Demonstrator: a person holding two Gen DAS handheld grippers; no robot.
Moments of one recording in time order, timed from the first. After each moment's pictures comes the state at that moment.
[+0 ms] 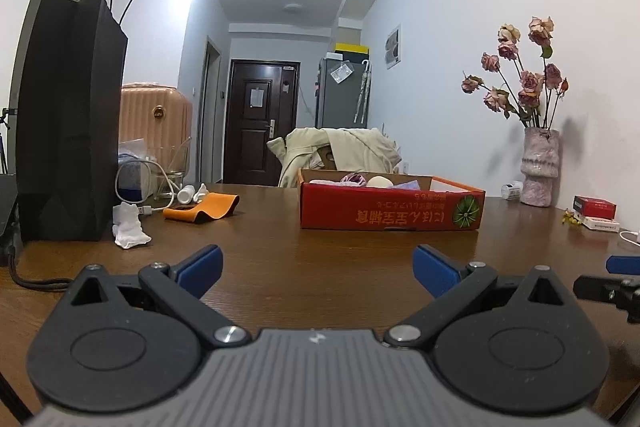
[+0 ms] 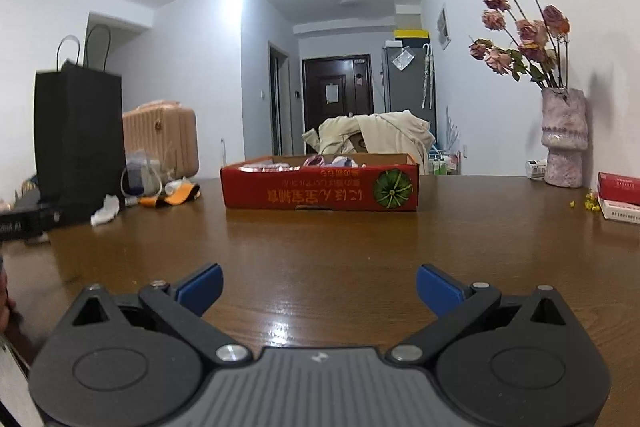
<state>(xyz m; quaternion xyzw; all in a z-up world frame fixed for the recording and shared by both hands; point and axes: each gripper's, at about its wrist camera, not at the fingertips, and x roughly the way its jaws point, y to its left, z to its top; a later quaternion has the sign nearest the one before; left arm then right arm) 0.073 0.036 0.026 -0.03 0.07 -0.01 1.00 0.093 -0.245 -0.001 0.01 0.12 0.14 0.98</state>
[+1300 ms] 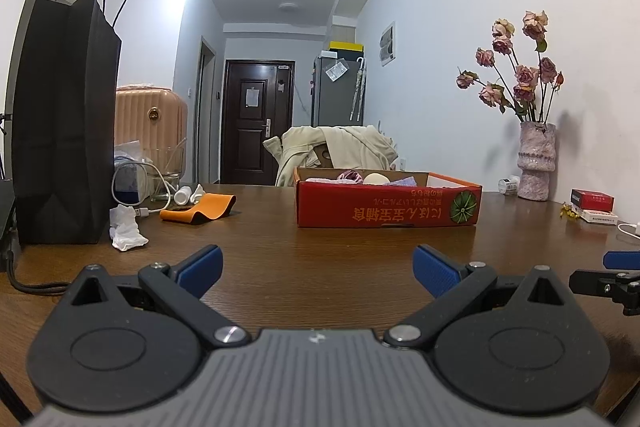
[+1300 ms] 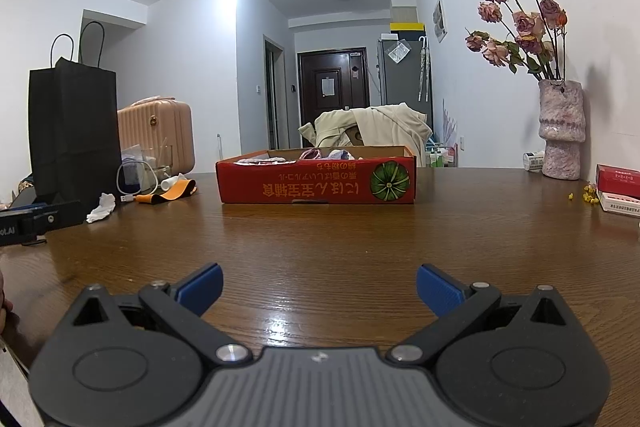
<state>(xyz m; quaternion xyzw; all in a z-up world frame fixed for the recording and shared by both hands) 0.076 0.037 0.026 -0.02 0.07 -0.02 1.00 0.098 -0.247 -0.001 0.02 0.12 0.14 0.98</state>
